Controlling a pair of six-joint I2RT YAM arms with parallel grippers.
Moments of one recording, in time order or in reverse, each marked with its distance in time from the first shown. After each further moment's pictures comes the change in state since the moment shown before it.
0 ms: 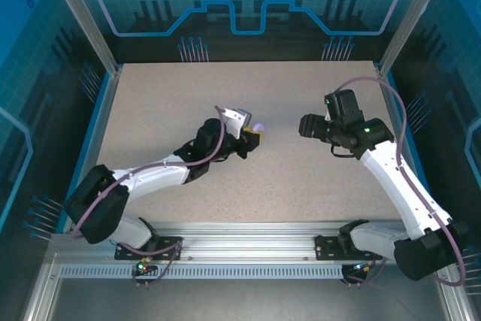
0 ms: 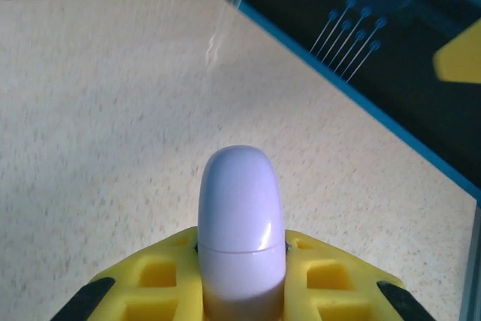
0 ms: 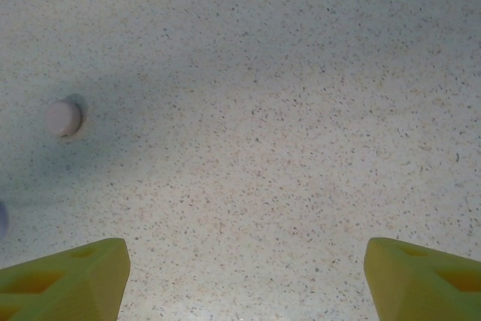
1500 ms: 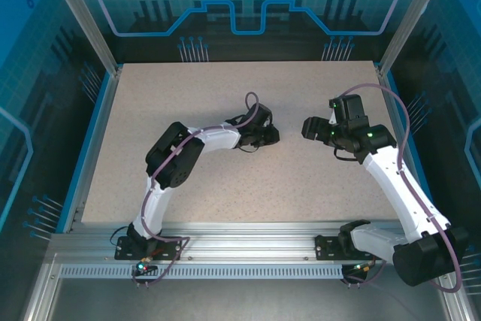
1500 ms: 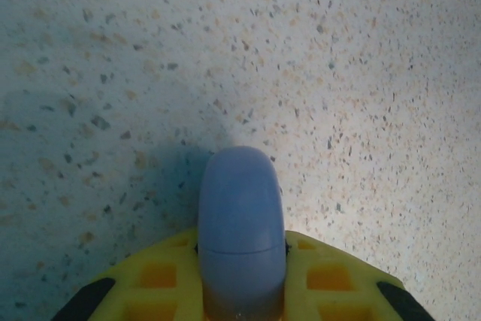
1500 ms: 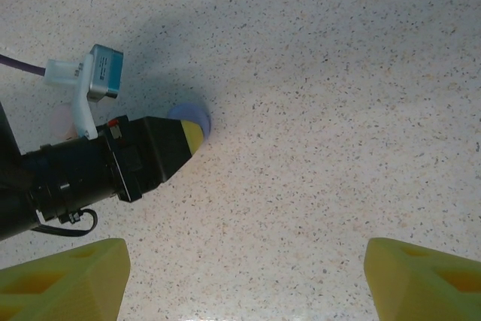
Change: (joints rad) left arm 0.024 0.712 0.677 -0.468 0.003 -0.475; right arm -0.070 -0.038 -0.084 0.069 -0.091 0.000
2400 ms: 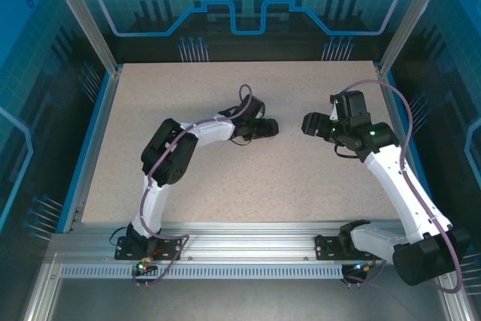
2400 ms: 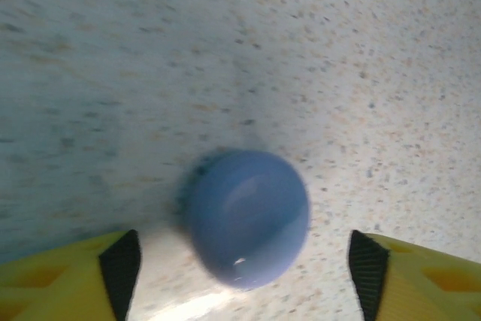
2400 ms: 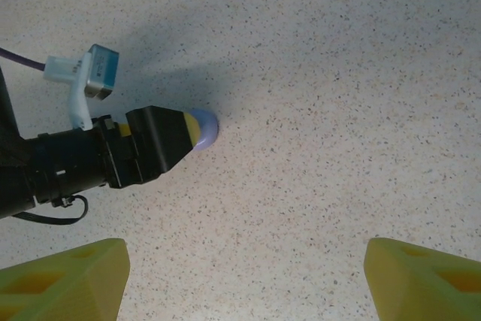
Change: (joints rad) left arm 0.076 -0.032 0.040 -0.136 0.000 0.115; right arm 0.000 0.003 0.050 -0.001 -0.007 0.000
